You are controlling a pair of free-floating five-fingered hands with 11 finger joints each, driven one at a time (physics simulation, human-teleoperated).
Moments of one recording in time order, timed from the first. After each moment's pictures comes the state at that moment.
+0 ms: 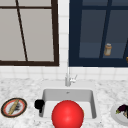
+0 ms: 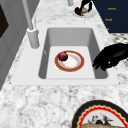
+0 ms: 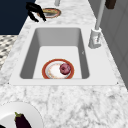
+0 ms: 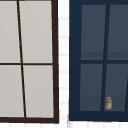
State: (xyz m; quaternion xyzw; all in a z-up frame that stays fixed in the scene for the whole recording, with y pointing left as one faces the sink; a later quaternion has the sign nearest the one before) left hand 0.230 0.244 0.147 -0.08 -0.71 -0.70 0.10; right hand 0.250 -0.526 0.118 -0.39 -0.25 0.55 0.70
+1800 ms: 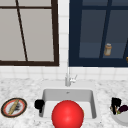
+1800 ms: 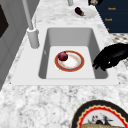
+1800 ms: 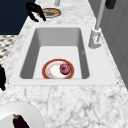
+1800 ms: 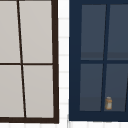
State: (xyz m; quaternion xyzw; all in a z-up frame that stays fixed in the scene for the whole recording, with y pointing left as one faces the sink) left hand 0.230 0.244 0.147 -0.08 -0.71 -0.70 0.10; right hand 0.220 -0.375 0.231 -0.44 -0.28 0.51 0.68
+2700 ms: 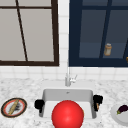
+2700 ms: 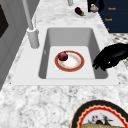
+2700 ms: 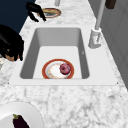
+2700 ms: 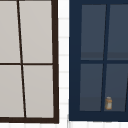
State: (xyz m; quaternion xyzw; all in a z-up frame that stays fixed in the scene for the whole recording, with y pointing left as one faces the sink) left hand 0.230 0.244 0.147 -0.08 -0.71 -0.70 0.10; right hand 0.245 -0.230 0.233 -0.44 -0.27 0.51 0.68
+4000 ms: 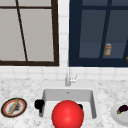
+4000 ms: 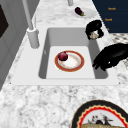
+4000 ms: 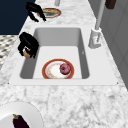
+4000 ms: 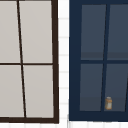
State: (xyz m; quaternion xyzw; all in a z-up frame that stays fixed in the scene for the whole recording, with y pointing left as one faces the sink) left hand 0.230 0.244 0.147 -0.08 -0.71 -0.70 0.10; right hand 0.266 -0.066 0.103 -0.44 -0.21 0.57 0.66
